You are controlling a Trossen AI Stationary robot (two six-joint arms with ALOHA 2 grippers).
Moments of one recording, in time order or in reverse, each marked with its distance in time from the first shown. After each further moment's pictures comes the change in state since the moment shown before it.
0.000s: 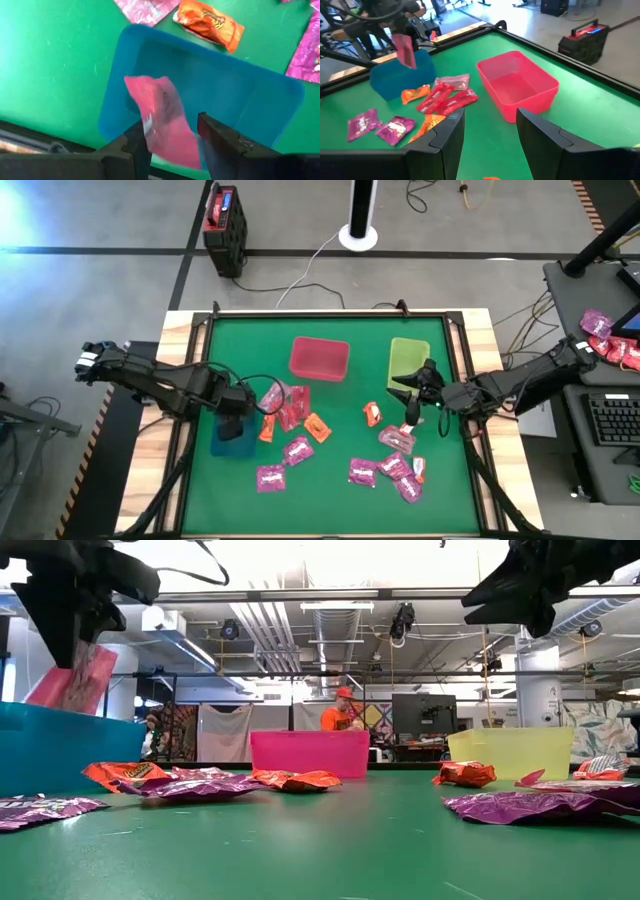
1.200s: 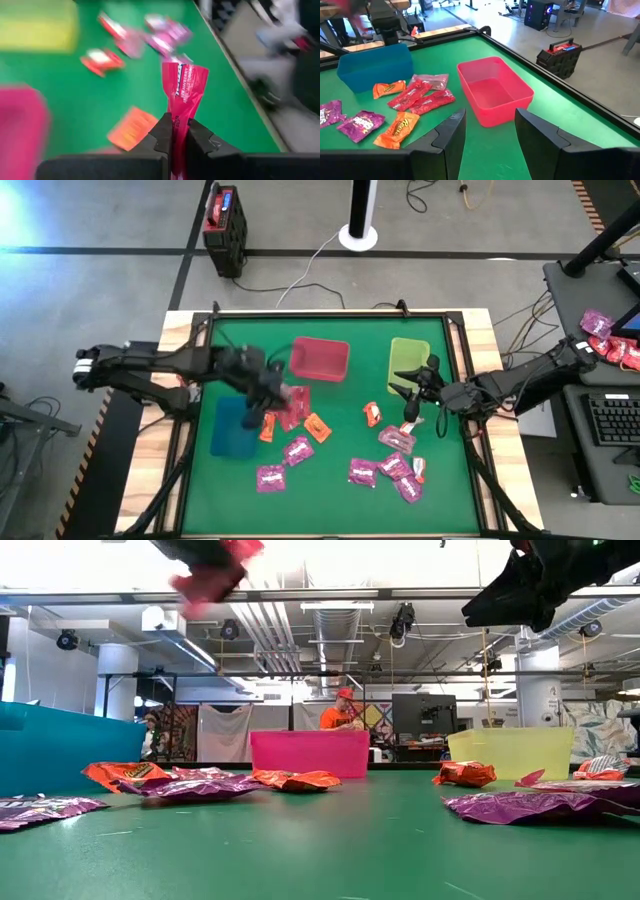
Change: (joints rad) left arm 0.202 -0.017 0.034 0.755 0.384 0.576; right arm -0.001 0.000 -0.005 -0.025 0.086 -0.125
